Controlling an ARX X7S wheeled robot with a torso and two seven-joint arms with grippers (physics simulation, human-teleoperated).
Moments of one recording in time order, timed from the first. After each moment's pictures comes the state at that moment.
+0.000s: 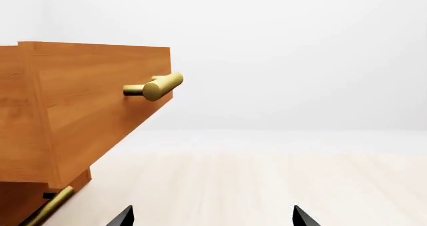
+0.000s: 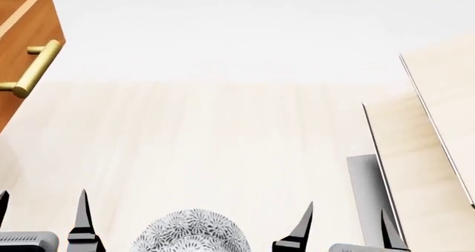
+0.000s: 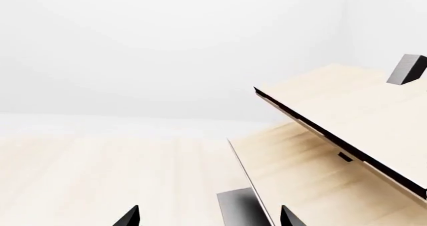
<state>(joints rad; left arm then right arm) -0.05 -0.28 0.21 0.46 -0.25 -0.33 -0.38 0.06 0.26 -0.21 -0.36 0.15 0.32 0.42</state>
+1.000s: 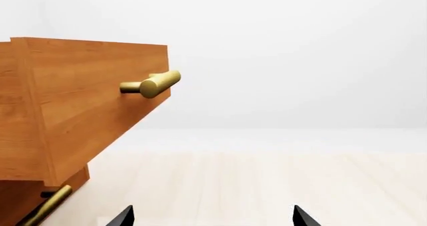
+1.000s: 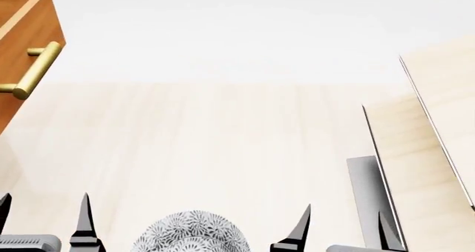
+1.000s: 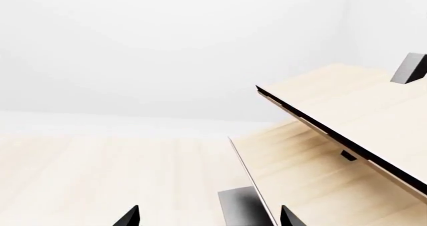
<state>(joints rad) -0.05 -0.30 0.23 0.44 -0.26 -0.32 -0.39 0.07 0.27 -0.24 -0.34 0.16 0.31 0.44</state>
